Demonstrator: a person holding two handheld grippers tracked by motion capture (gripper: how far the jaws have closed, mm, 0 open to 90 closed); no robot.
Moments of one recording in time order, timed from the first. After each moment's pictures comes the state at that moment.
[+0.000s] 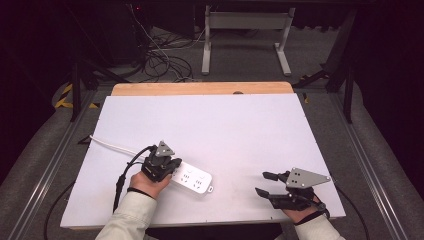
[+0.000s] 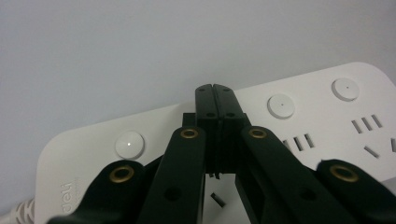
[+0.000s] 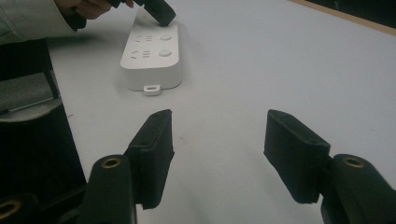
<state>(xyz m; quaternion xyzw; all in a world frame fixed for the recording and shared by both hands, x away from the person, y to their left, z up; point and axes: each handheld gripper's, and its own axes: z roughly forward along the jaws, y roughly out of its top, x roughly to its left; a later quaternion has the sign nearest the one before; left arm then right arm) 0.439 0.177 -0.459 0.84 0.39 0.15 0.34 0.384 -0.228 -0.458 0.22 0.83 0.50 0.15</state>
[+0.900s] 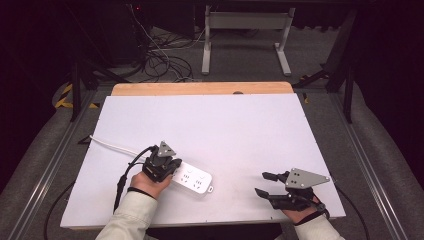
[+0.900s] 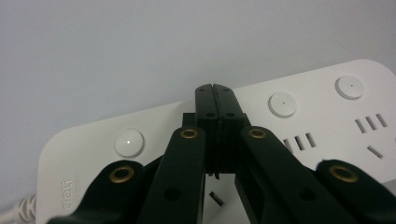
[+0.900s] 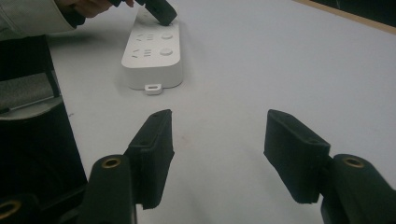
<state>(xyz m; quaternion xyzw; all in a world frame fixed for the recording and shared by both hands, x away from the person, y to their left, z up) 0.438 0.173 -0.459 0.85 0.39 0.15 0.33 0.384 -0.227 -0.458 0.22 0.83 0.50 0.15</state>
